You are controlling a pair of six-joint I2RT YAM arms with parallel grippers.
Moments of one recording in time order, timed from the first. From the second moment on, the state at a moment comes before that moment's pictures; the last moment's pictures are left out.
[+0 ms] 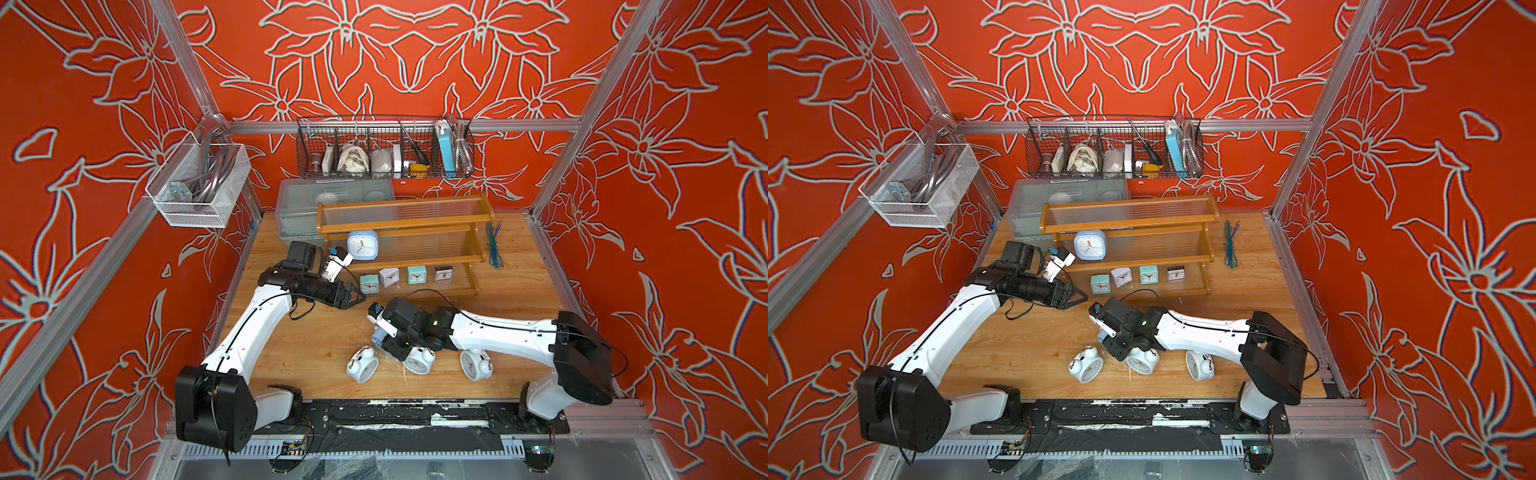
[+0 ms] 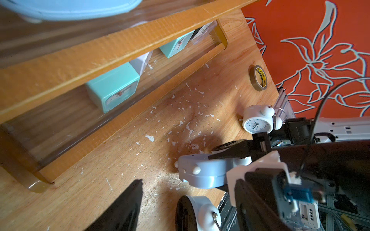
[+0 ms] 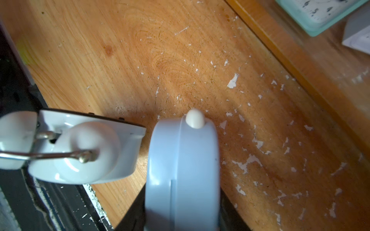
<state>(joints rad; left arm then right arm) -0.10 1.26 1.02 -0.83 0.76 0.10 1.15 1.60 1.07 -0.50 0.01 0.17</state>
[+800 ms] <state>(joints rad) -0.23 1.18 1.04 -0.78 0.80 0.42 0.65 1.35 1.11 -0.56 -0.48 0.86</state>
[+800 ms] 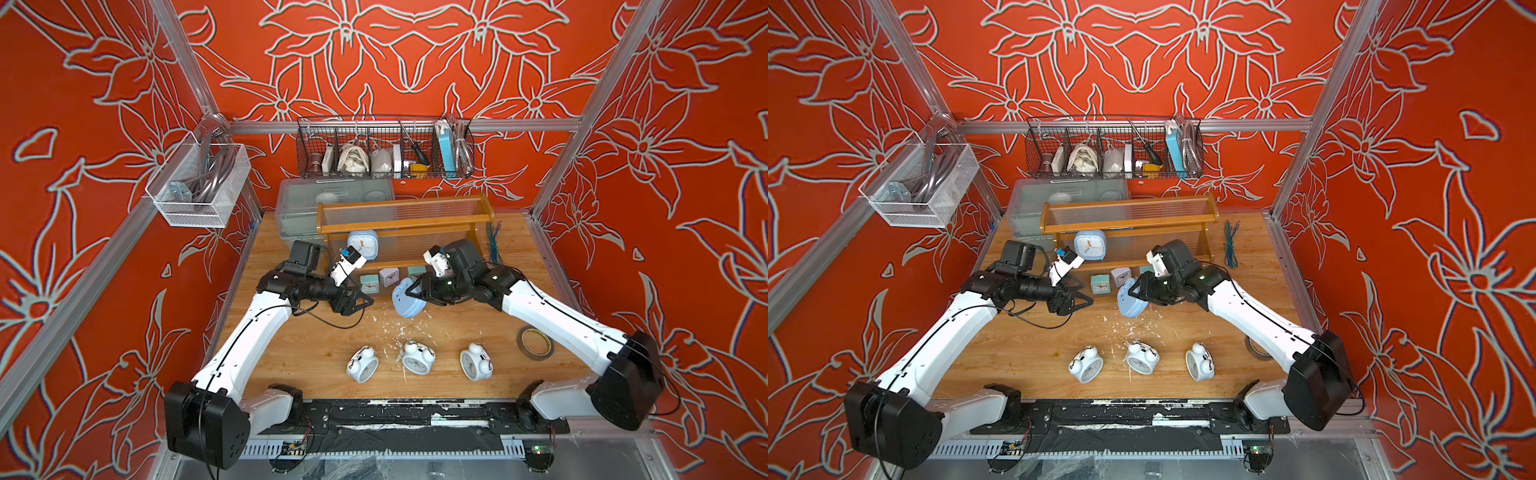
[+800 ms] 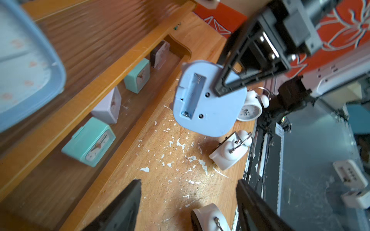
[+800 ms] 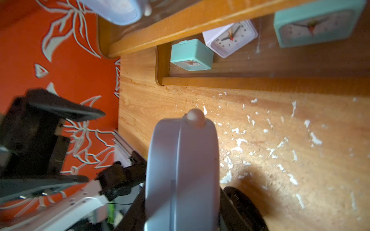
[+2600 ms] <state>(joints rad) -0.69 1.14 0.73 -0.08 0.38 0.71 0.52 1.19 0.85 -0.31 -0.77 1.73</state>
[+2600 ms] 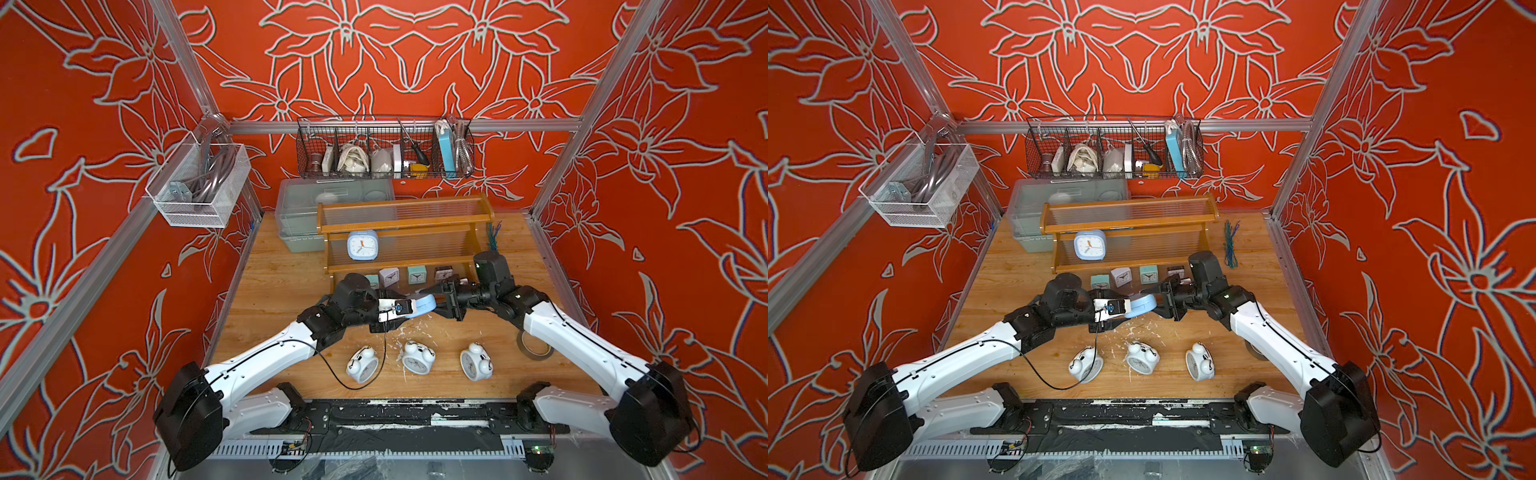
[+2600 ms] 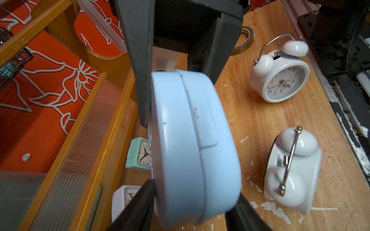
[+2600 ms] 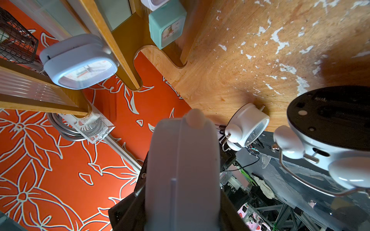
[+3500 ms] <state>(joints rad) -0.70 1.14 0.81 -0.20 0.35 0.61 0.51 1.19 0.74 -0.17 -0.80 1.71</state>
